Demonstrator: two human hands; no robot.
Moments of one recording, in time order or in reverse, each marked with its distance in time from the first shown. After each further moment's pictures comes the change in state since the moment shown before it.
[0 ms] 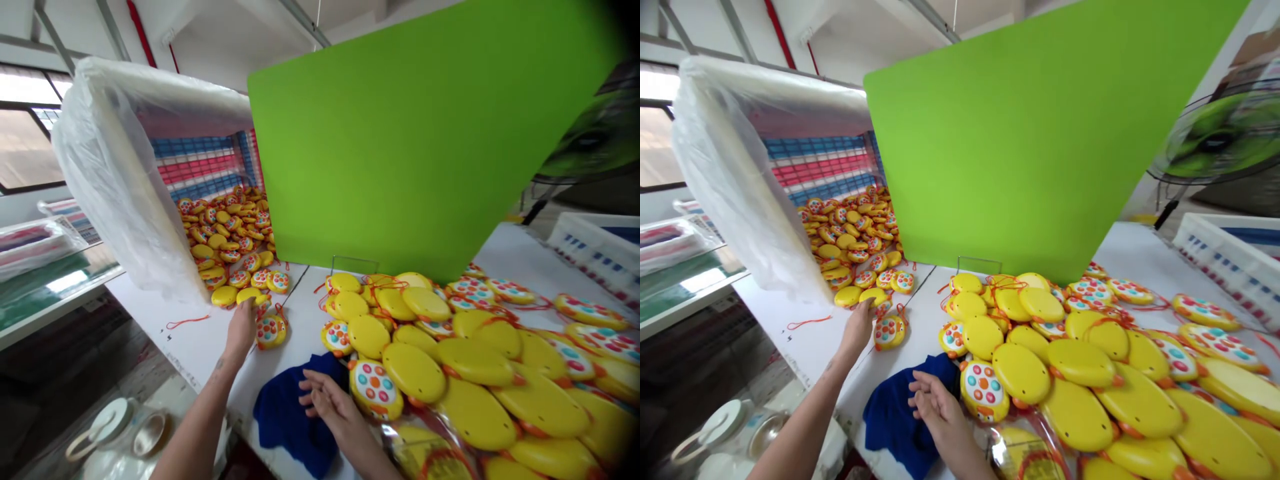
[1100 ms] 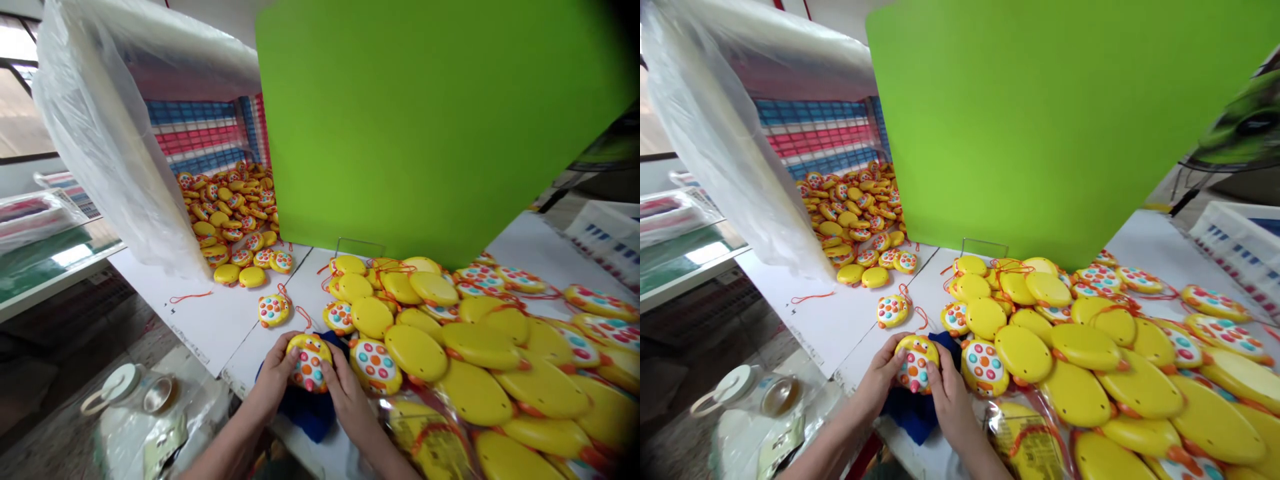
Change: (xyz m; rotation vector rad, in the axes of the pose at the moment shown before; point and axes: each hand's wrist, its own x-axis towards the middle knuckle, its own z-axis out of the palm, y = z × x) left_hand -0.133 0.043 0.027 -1.031 -0.515 -0.442; right_hand -0.009 -0.011 -0.001 -0.340 0.218 -0.063
